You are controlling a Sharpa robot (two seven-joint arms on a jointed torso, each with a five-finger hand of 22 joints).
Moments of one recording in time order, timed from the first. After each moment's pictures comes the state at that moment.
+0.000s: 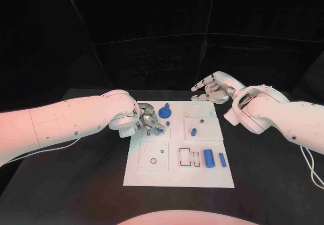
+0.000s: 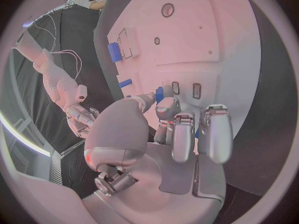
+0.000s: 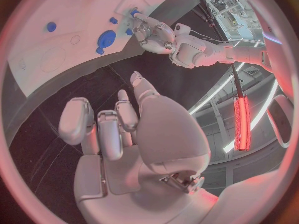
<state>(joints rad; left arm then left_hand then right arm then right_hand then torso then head) 1.32 -0.71 -0.14 1.42 -0.84 0.10 -0.52 1.17 -0.03 0.52 0.21 0.12 0.92 0.05 0.57 0.65 1.32 -0.03 1.11 1.07 1.47 -0.08 1.57 1.31 0.05 1.47 0.02 1.44 1.31 1.28 -0.75 -0.02 1.48 -1.01 -0.36 0.00 1.38 -0.03 0.04 0.01 0.20 0.94 0.16 0.11 0.07 1.33 0.07 1.24 1.26 1.47 0.00 1.48 1.31 0.09 1.35 0.10 1.35 1.11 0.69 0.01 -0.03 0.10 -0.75</state>
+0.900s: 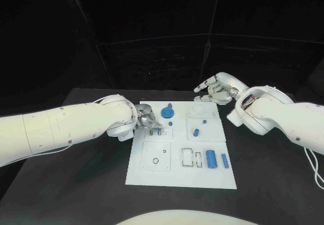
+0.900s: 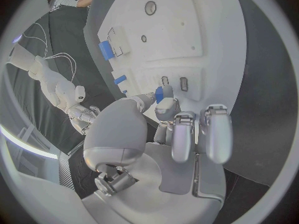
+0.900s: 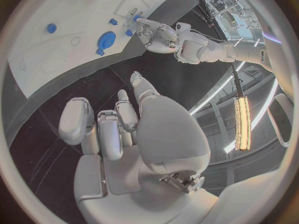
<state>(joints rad) 1.29 -0.77 -0.14 1.50 -0.96 -0.04 -0.52 1.14 -0.04 0.55 0.19 0.13 0.93 0.05 0.57 0.65 1.32 -0.03 1.12 1.07 1.47 -0.08 1.57 1.31 0.05 1.47 0.02 1.44 1.31 1.28 -0.75 -0.02 1.48 -1.02 -0.35 -0.01 1.38 -0.03 0.04 0.01 0.20 0.94 0.16 0.11 0.07 1.33 0.07 1.24 1.26 1.47 0.00 1.48 1.31 0.09 1.35 0.10 1.35 1.11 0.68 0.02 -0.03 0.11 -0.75</state>
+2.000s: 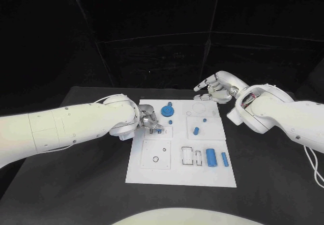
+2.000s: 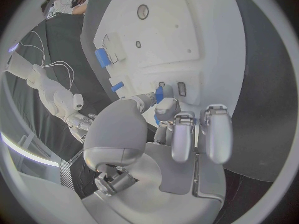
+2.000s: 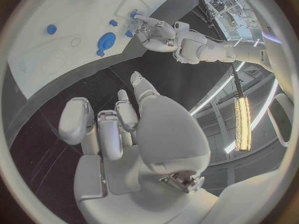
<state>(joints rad) 1.28 -0.74 -0.14 1.48 -1.01 0.00 -0.52 1.14 -0.04 0.55 0.19 0.13 0.93 0.05 0.57 0.65 1.32 -0.03 1.12 1.07 1.47 -0.08 1.57 1.31 0.05 1.47 0.02 1.44 1.31 1.28 -0.75 -0.02 1.48 -1.02 -0.34 -0.01 1.38 -0.03 0.04 0.01 0.20 0.94 0.16 0.11 0.07 1.33 0.07 1.24 1.26 1.47 0.00 1.48 1.31 0.09 1.35 0.10 1.35 1.11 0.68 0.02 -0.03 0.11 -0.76</state>
